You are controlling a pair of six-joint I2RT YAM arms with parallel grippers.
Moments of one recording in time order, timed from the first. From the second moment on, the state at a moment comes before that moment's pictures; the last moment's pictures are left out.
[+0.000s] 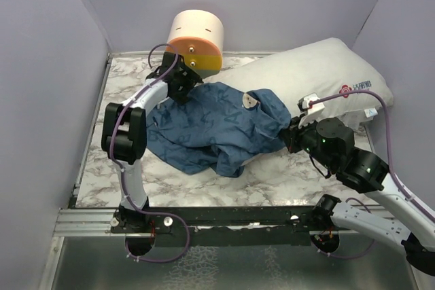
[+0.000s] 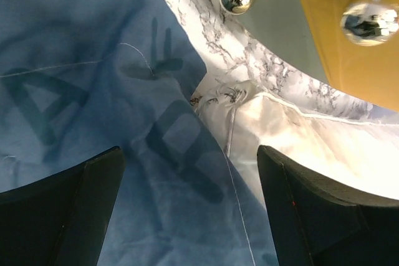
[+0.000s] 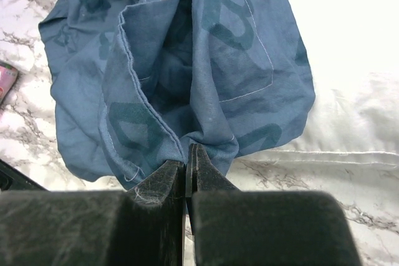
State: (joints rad) left arm -0.22 1.93 1.49 -0.39 0.12 -1.12; right arm 0.84 0.72 0.96 -0.61 0.30 0.24
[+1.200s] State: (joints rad) left arm -0.14 1.42 1.39 -0.56 -0.27 -1.06; right arm 0.84 1.02 1.20 -0.42 0.14 0.00
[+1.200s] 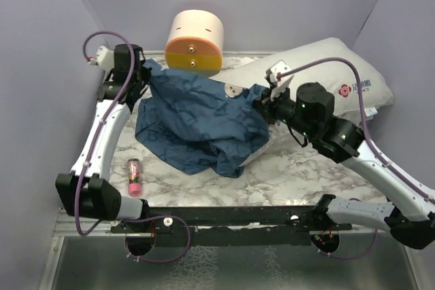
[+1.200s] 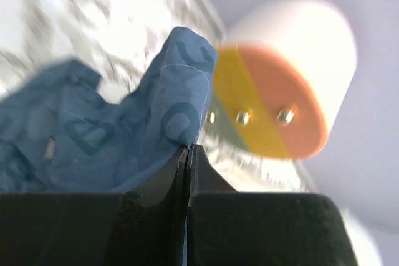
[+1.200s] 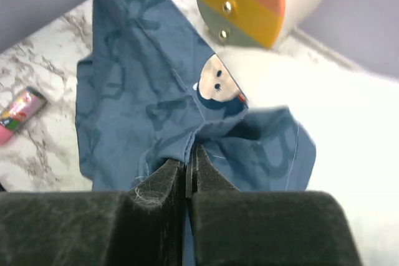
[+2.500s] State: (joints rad) left arm -0.06 0.93 1.66 -0.12 -1.18 -0.43; right arm 0.84 1.43 1.97 -0.13 -0.35 -0.31
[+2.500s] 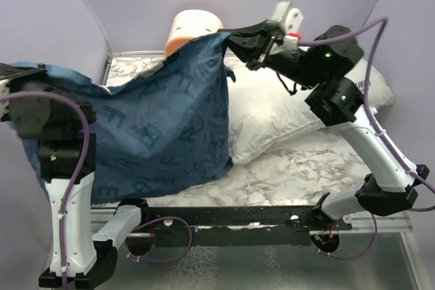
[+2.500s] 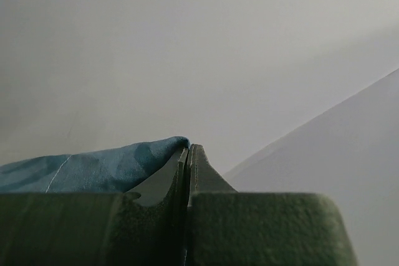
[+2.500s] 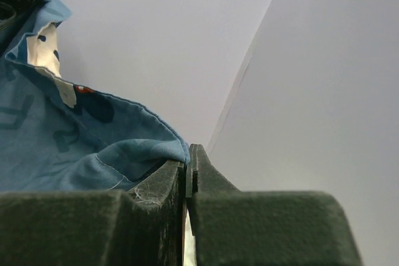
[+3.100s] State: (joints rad) left arm 0.28 1.62 1.68 -0.62 -1.01 -0.89; right arm 0.84 2.03 2.01 -0.08 0.16 -0.20
